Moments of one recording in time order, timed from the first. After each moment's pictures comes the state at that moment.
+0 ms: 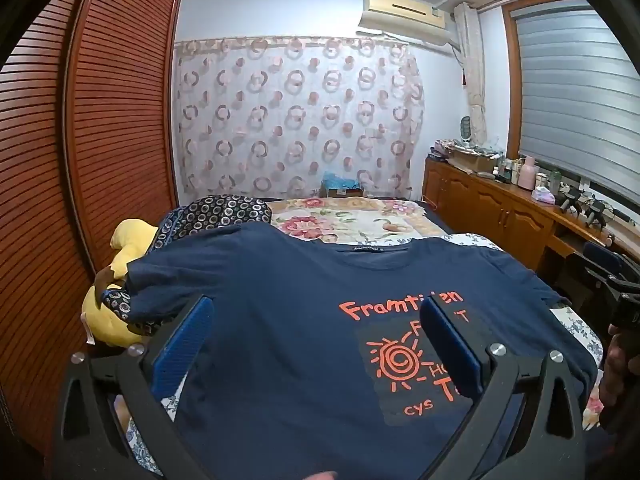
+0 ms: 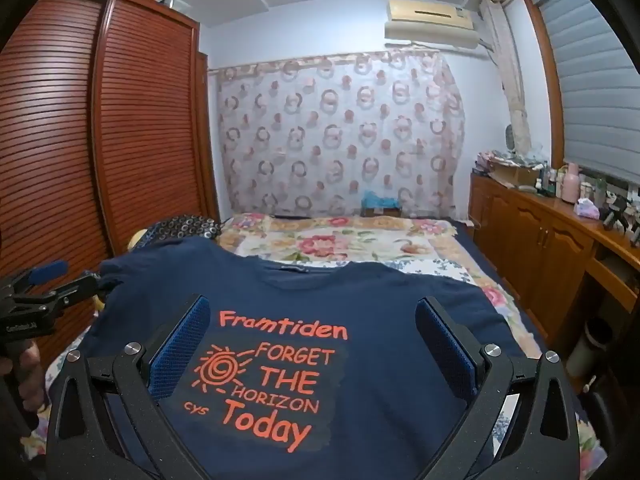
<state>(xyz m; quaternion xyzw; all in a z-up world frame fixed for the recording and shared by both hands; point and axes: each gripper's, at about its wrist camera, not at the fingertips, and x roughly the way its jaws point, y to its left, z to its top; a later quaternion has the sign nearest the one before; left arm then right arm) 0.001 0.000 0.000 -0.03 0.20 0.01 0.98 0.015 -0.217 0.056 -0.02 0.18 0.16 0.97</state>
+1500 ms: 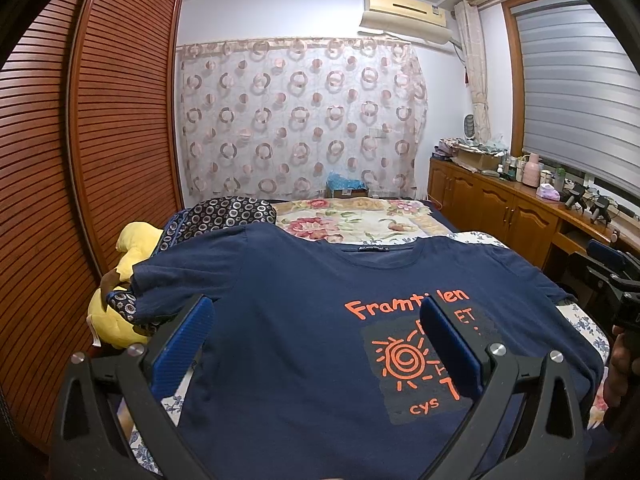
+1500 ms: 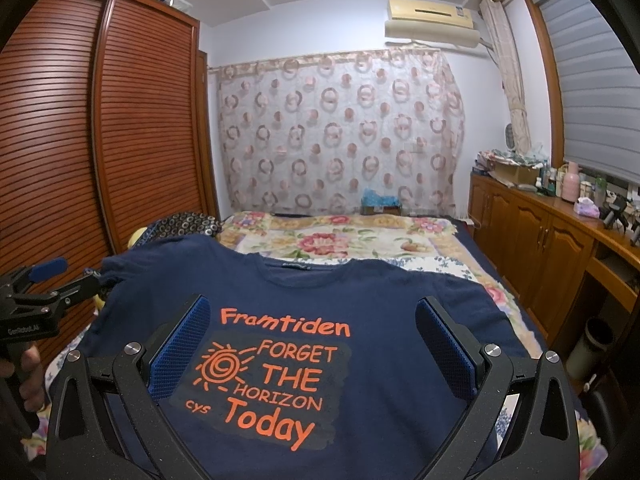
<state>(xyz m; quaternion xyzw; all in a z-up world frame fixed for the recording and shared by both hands) 0.000 0.007 0.000 -0.02 0.20 0.02 0.98 0.014 -0.216 0.055 -0.02 0.18 0.16 0.97</state>
